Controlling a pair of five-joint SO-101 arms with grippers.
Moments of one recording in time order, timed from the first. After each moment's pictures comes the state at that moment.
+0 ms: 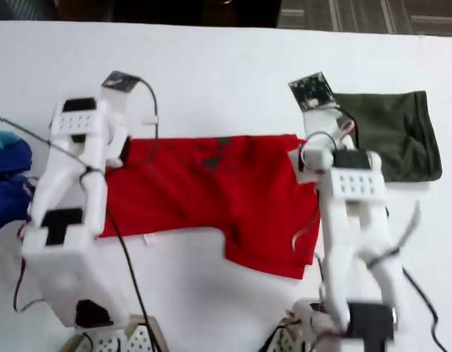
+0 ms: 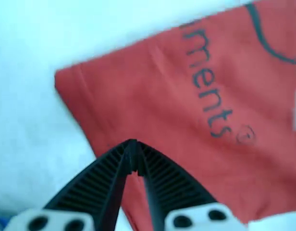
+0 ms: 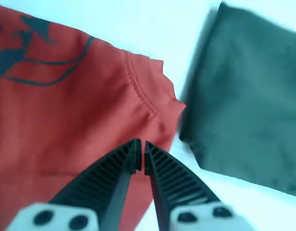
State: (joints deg) left arm -13.4 23.5 -4.8 74.9 -18.6; right arm -1.8 -12.9 29.6 53.6 22.9
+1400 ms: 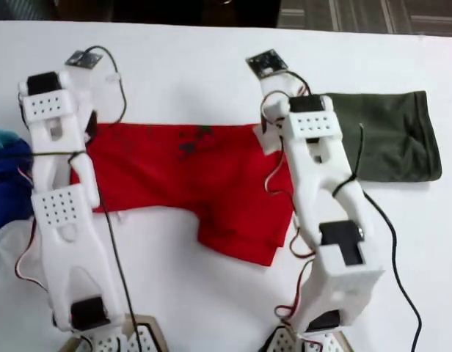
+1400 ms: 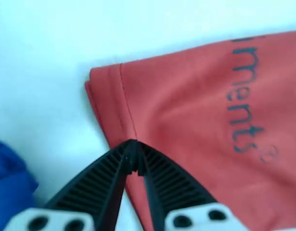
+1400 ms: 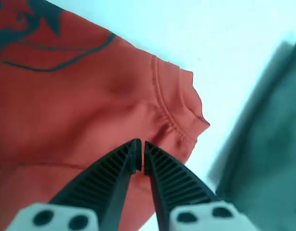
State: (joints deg) left arm -22.4 57.5 -66.8 101.4 -24.0; right arm -10.8 13.4 -3.7 68.9 20.6
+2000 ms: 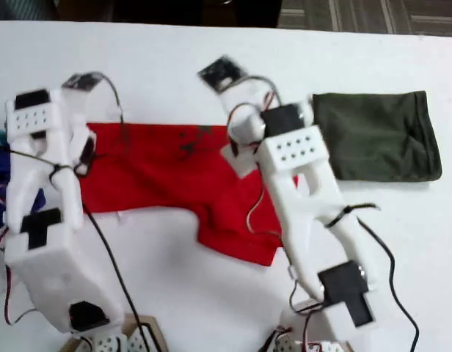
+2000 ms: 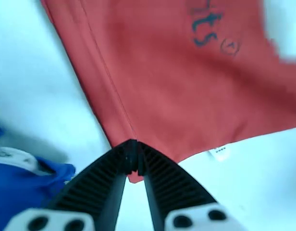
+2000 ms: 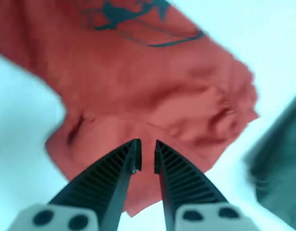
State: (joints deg) left arm -24.3 19.1 -5.8 86.5 -26.1; right arm -24.4 -3.1 1.1 83.2 21.6
